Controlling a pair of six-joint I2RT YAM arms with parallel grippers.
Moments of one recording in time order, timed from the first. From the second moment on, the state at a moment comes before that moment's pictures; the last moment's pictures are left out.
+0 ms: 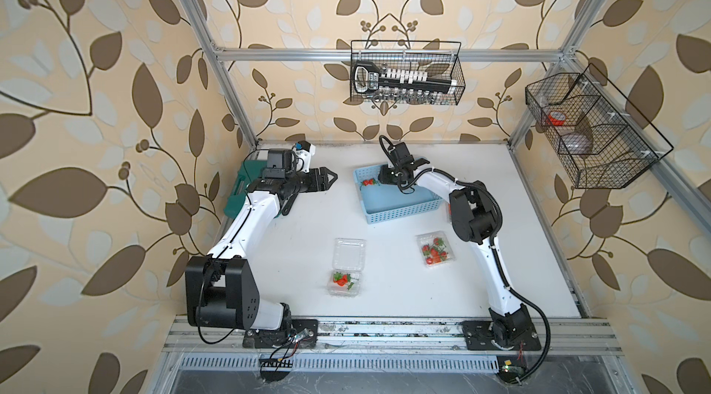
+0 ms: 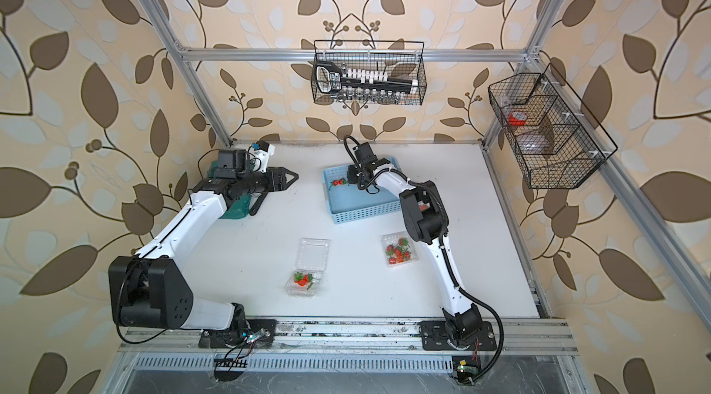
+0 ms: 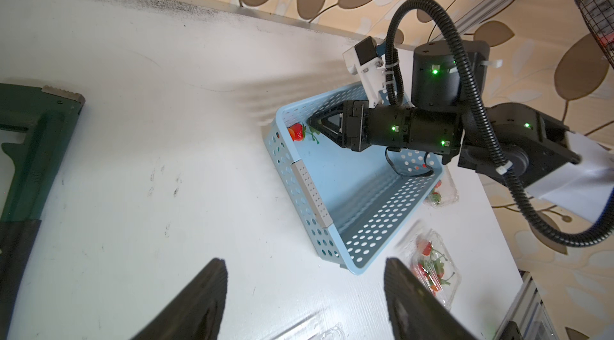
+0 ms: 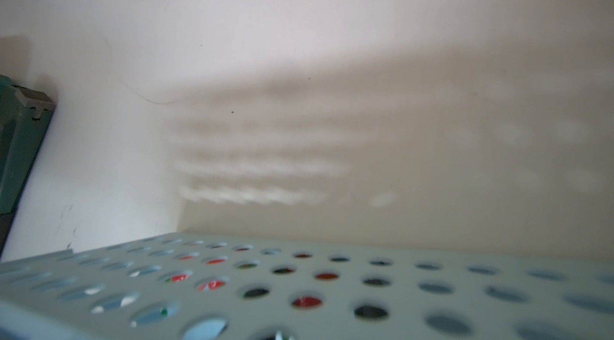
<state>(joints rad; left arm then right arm) -0.03 1.42 1.14 -0.42 0.57 -0.22 0.44 2.47 2.01 -0.43 -0.09 0.45</state>
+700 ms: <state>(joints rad) -0.03 1.42 1.14 -0.42 0.57 -0.22 0.44 2.34 1.87 -0.43 -0.07 0.41</state>
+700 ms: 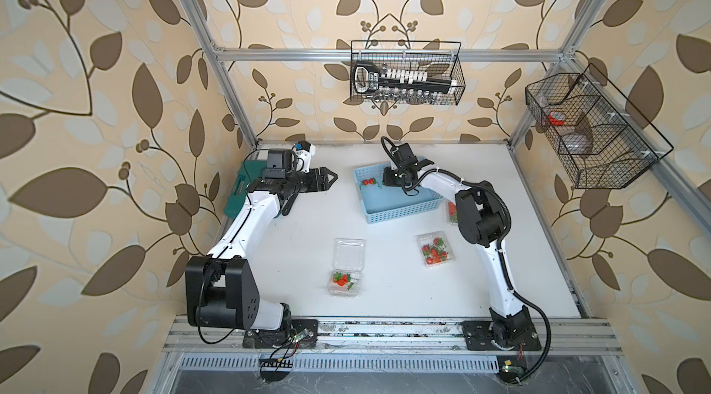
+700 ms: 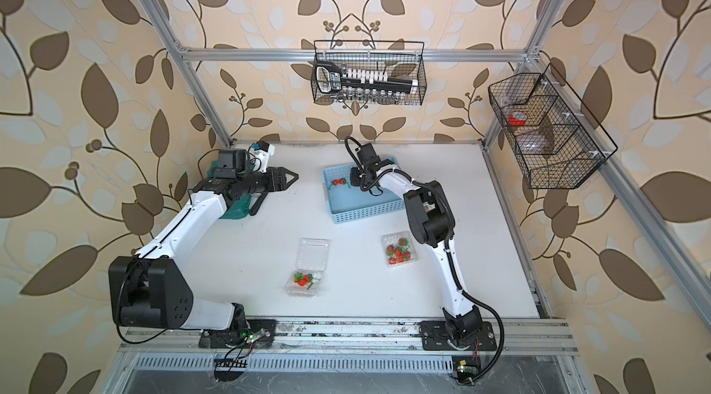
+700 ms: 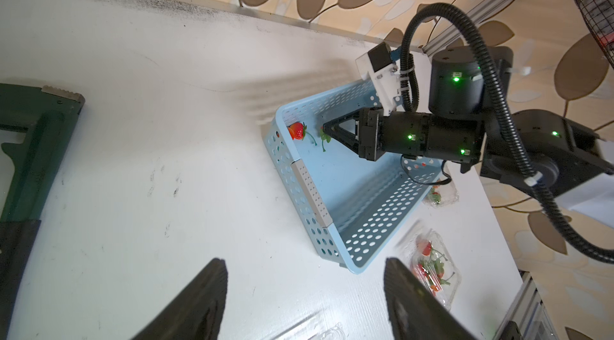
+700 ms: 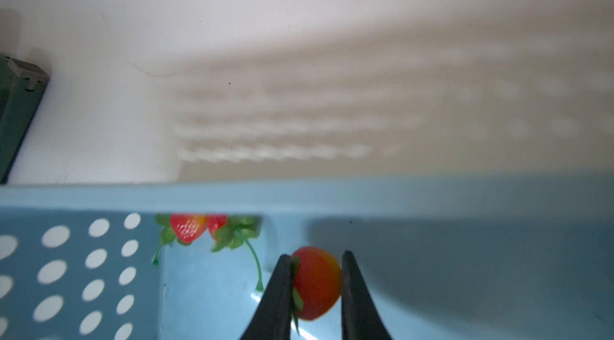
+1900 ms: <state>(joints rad) -0.02 1.42 1.14 -0.42 0.55 -0.22 1.11 1.83 1.19 -0.38 -0.21 0.48</state>
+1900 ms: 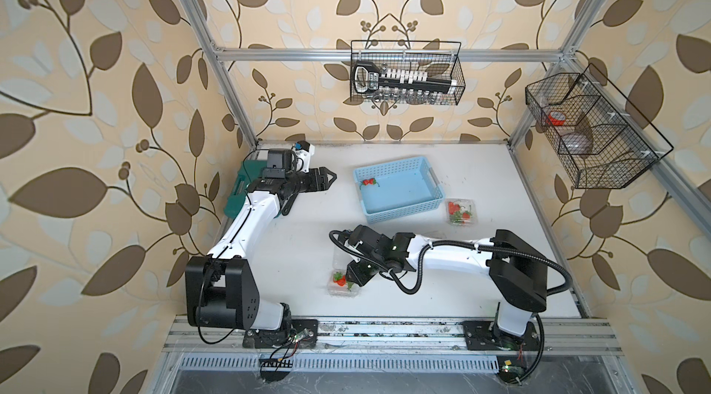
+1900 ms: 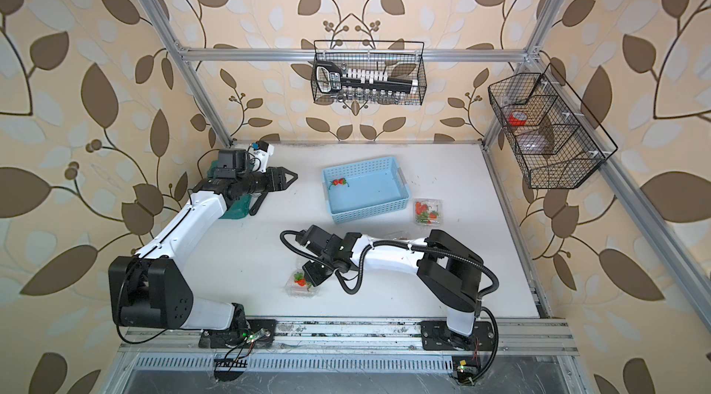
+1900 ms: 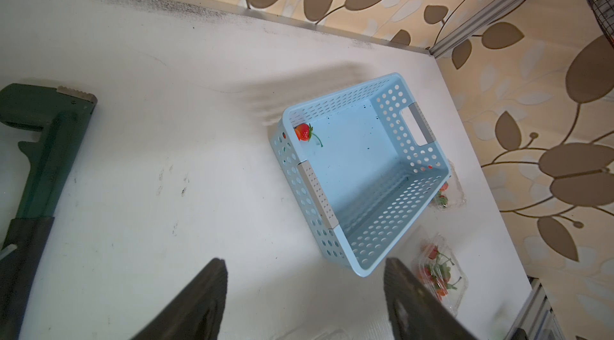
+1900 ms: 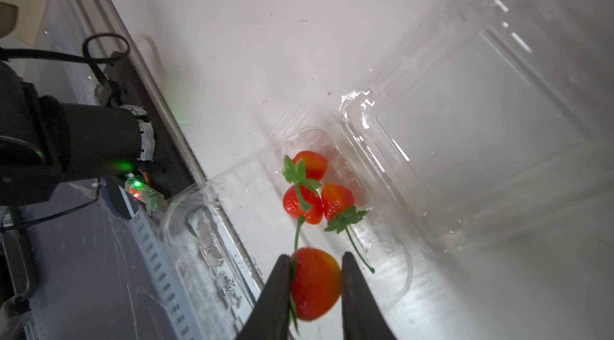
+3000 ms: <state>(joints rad) -0.02 1.42 1.14 -0.42 0.55 -0.22 0.50 2.29 1.86 -0.42 -0.18 0.44</state>
